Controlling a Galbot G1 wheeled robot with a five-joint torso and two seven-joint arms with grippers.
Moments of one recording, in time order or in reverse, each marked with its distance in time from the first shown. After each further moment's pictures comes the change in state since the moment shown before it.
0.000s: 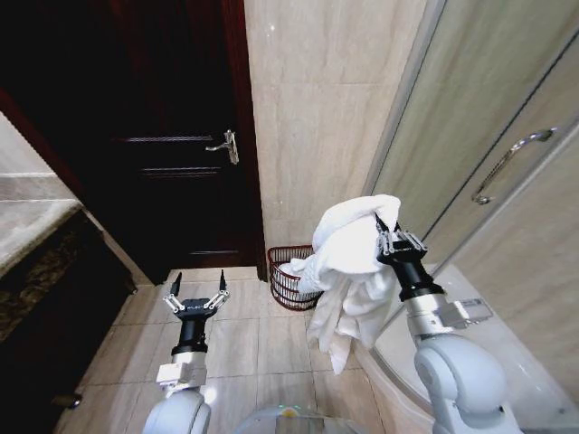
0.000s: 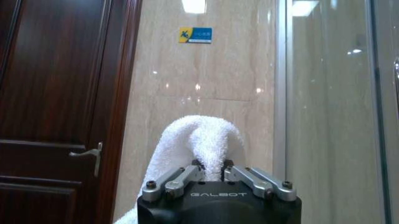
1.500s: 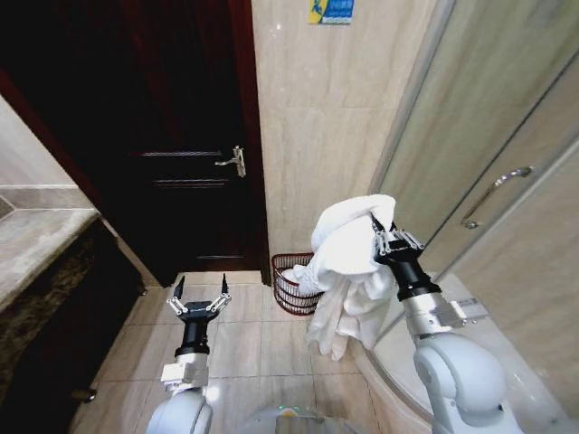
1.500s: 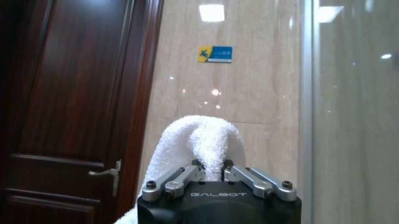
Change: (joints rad) left arm -0.002 0.003 0.004 0.026 0.002 -0.001 0.000; right arm 0.008 0.000 -0.003 0.000 -0.018 -0.001 -0.030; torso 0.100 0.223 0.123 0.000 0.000
